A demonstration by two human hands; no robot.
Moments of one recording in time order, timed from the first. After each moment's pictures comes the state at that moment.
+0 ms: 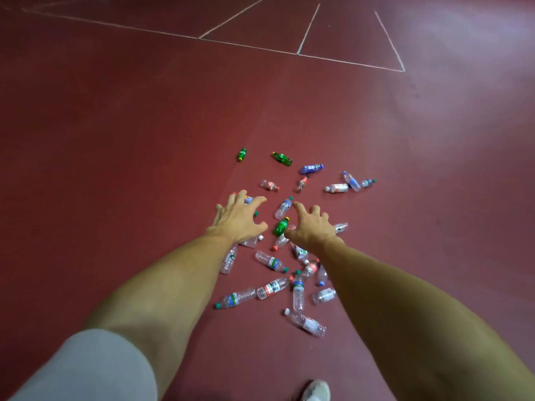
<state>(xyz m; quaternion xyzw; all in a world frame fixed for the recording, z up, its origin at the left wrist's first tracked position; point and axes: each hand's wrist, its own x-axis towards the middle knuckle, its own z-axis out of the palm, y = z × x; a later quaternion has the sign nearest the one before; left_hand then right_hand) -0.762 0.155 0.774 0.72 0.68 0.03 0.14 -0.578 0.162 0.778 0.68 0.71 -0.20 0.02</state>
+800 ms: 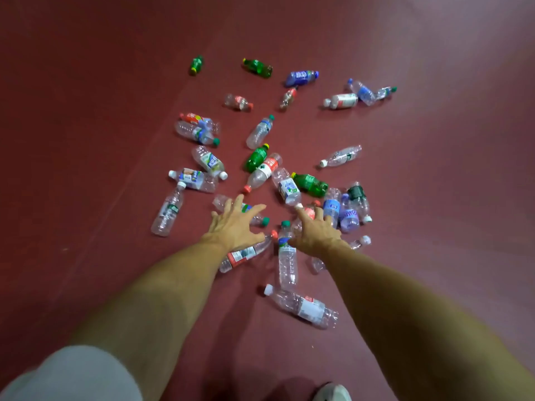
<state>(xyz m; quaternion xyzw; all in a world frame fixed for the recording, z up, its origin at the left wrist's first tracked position) -0.624 0.299 0.174 0.73 0.65 -0.07 0.21 -0.422 0.298 0.172 0.69 0.68 -0.23 0.11</state>
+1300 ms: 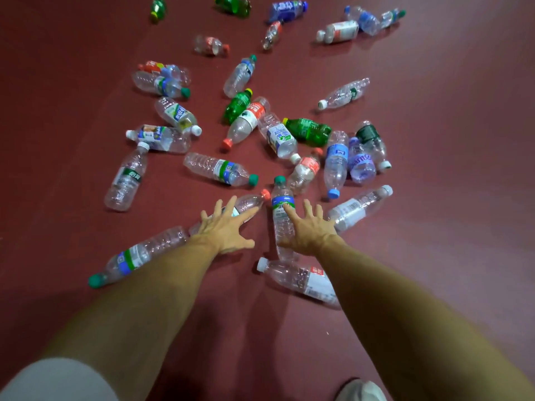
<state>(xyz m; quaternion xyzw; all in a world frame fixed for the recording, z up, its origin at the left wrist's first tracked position) -0.611 0.295 -0.032 0.74 0.61 -0.19 0.20 -0.399 0.285 -0.033 0.64 0.71 -0.21 0.19</state>
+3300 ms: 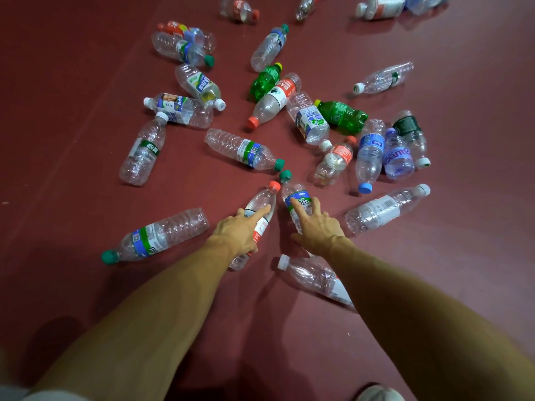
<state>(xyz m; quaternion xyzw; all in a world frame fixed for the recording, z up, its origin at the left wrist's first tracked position) -0.636 0.279 -0.067 0.70 0.64 -0.16 0.27 -0.440 0.291 -0.079 0.63 0.74 -0.20 0.16</state>
